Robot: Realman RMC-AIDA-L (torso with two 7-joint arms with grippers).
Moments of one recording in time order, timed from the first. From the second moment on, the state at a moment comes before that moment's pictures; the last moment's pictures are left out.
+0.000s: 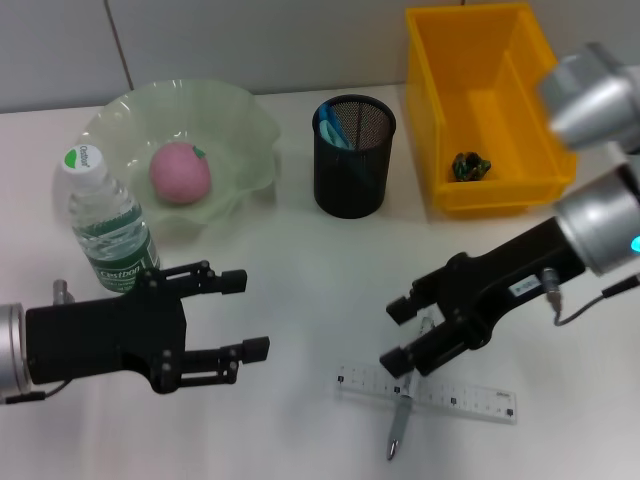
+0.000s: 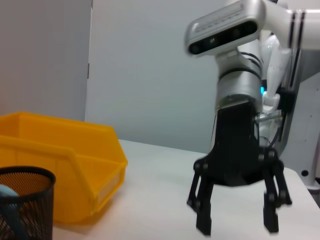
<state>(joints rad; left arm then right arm) -0.41 -2.06 0.99 0.68 1.76 1.66 -1.19 0.64 2.05 -1.07 -0.97 -2.18 -1.74 1.96</state>
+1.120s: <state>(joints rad) -0.37 -2.06 0.97 0.58 1.77 1.65 -1.08 0.76 2.09 -1.55 -1.07 -2.35 -1.55 2.11</state>
